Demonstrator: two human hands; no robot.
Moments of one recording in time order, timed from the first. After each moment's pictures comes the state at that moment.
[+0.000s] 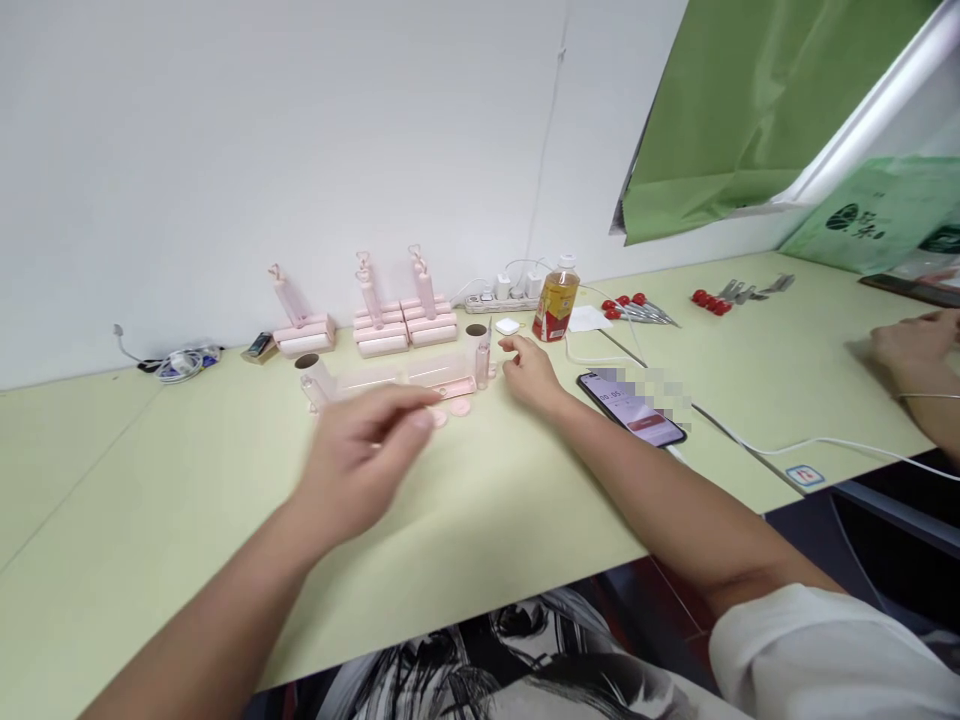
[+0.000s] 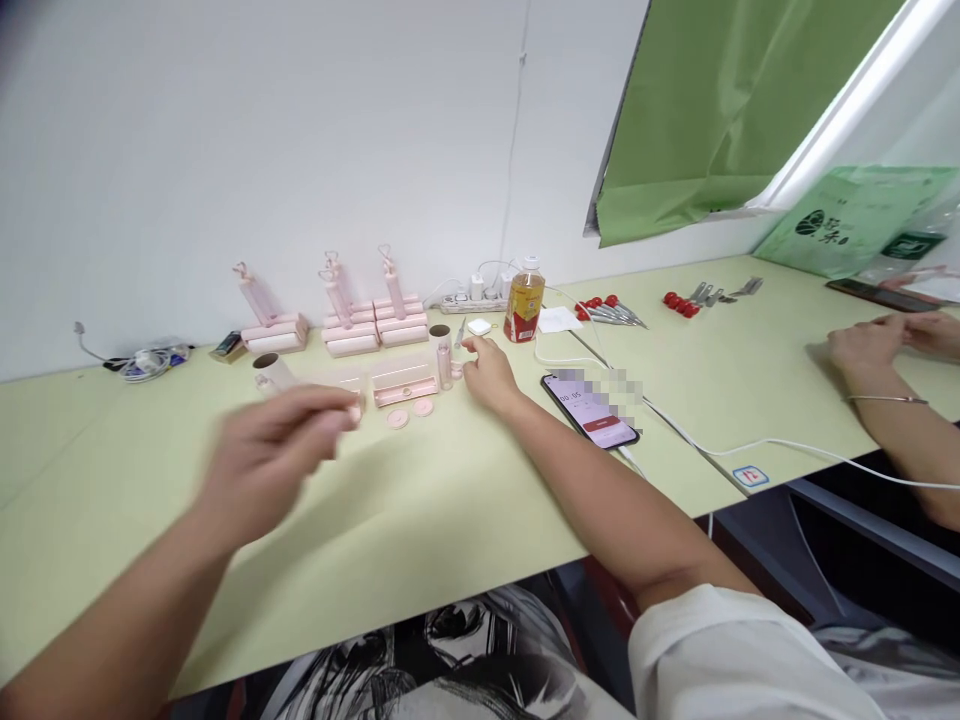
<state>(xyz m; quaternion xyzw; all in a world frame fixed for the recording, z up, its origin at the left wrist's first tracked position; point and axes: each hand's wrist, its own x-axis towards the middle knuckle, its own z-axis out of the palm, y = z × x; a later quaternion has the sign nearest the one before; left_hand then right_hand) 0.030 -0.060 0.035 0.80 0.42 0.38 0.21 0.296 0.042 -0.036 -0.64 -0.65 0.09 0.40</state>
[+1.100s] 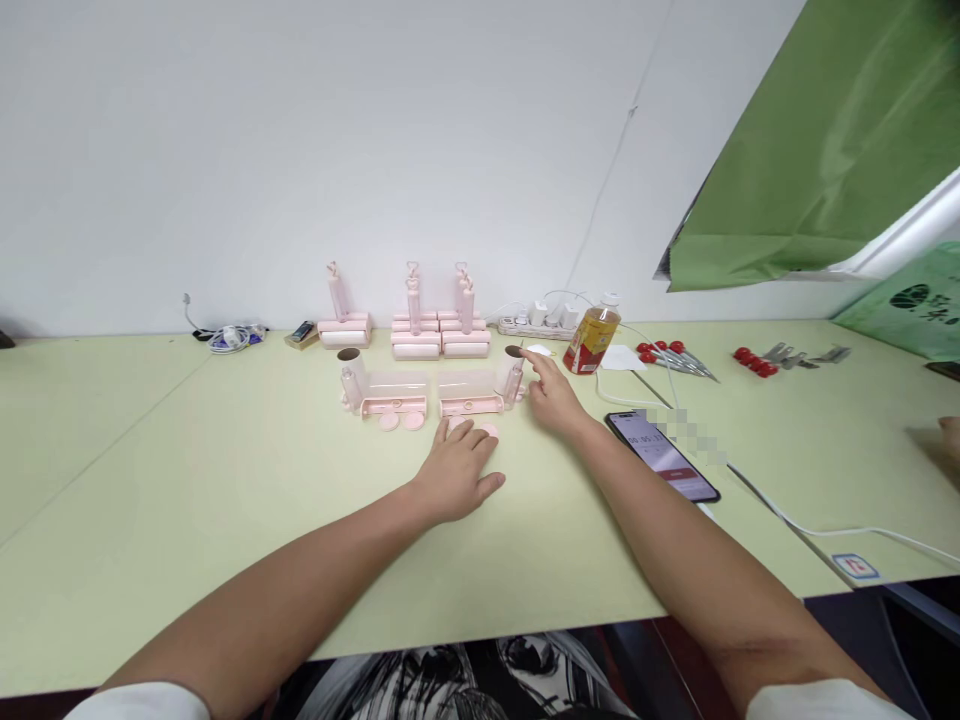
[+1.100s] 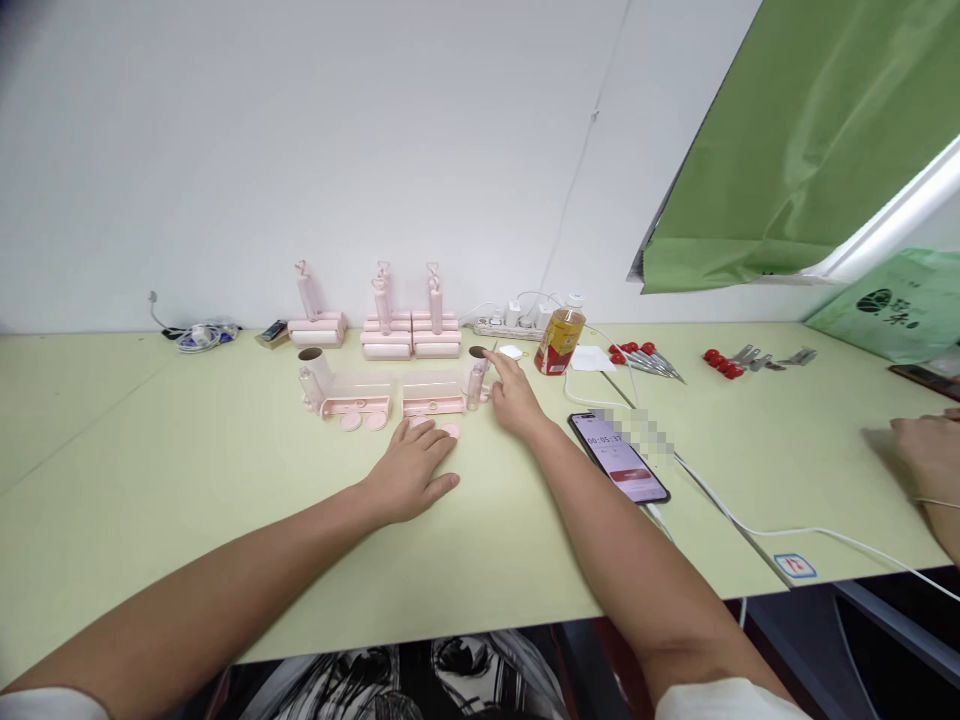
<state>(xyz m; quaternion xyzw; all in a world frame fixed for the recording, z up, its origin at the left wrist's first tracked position) 0.076 -0.039 -0.043 0.91 0.39 0.14 0.07 0.306 0.055 -0.040 -0.54 -0.74 0.07 0.39</state>
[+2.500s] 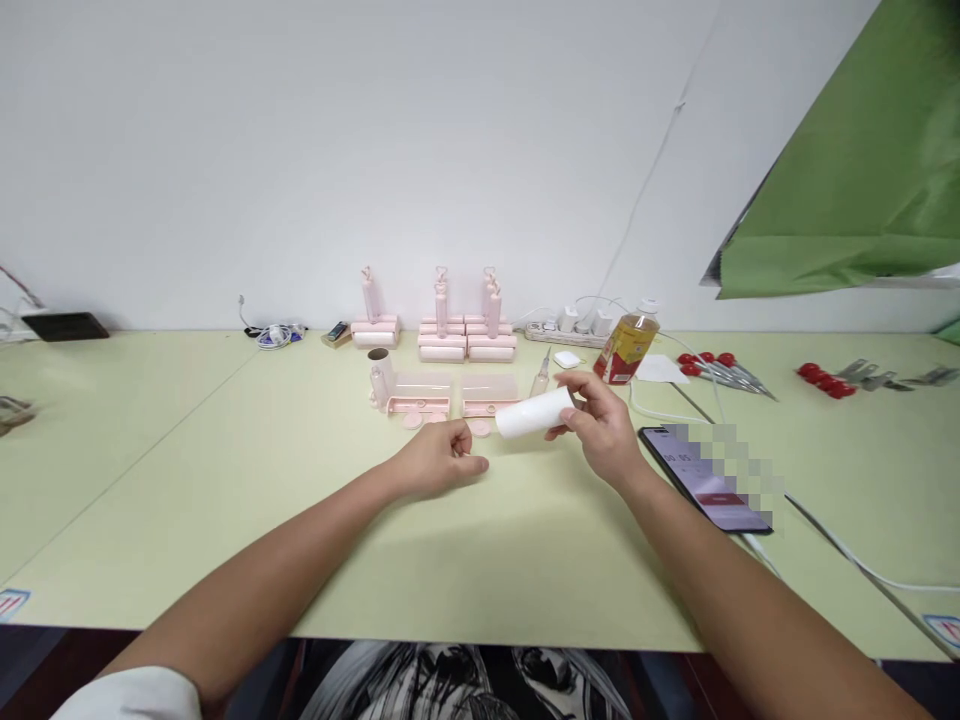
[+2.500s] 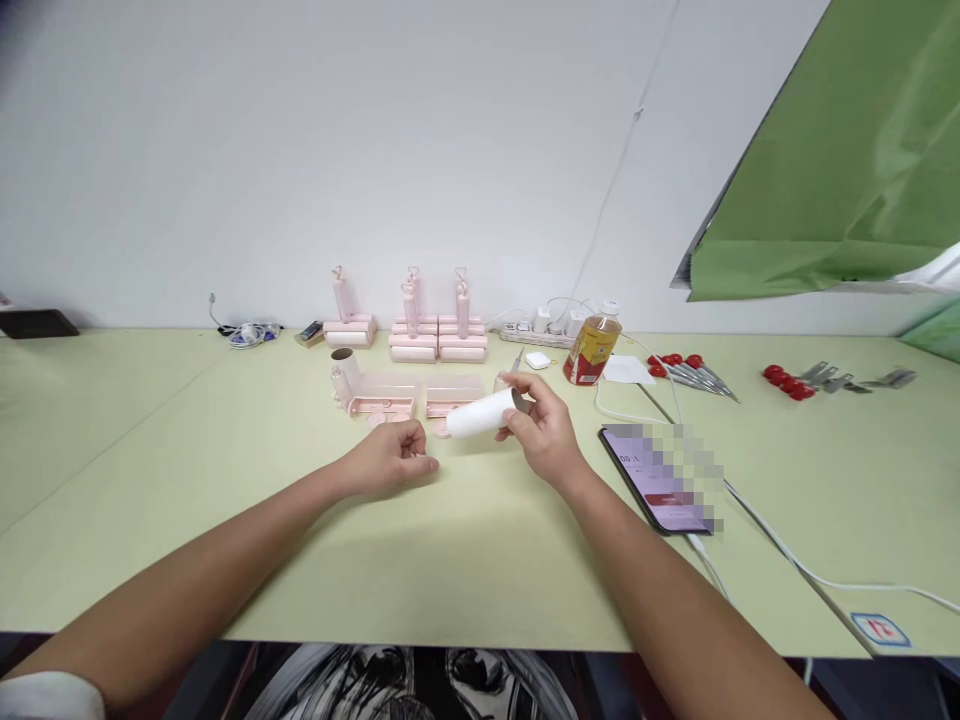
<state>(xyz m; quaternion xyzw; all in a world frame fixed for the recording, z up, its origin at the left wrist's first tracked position) 0.026 -0.035 -0.014 0.72 0.48 0.25 0.43 0.273 -0.027 0.005 -0.38 -0.62 0.37 0.58</state>
